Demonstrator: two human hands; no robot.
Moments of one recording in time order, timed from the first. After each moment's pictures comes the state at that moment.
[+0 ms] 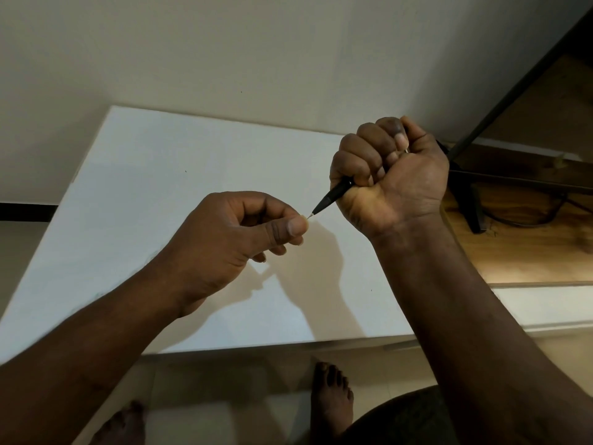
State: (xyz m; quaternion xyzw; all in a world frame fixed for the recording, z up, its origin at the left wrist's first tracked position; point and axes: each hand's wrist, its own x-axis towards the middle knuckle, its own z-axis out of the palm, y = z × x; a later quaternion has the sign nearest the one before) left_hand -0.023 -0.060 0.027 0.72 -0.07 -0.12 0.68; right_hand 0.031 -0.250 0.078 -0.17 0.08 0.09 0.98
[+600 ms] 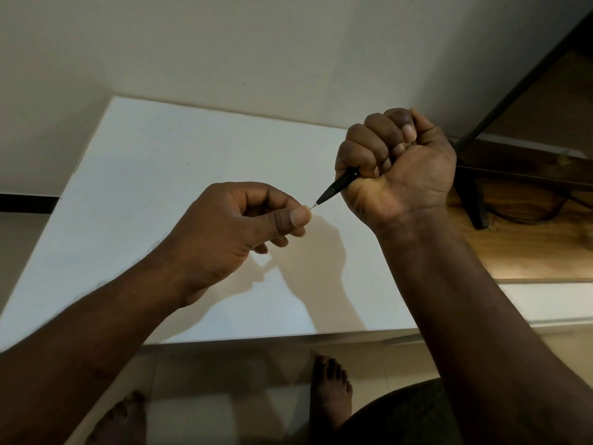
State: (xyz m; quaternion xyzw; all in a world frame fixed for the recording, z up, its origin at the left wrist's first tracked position) left_hand -0.023 -0.059 0.028 0.73 -0.07 -0.11 0.67; right_hand 0.032 -0.250 0.079 -0.17 0.08 0.08 0.98
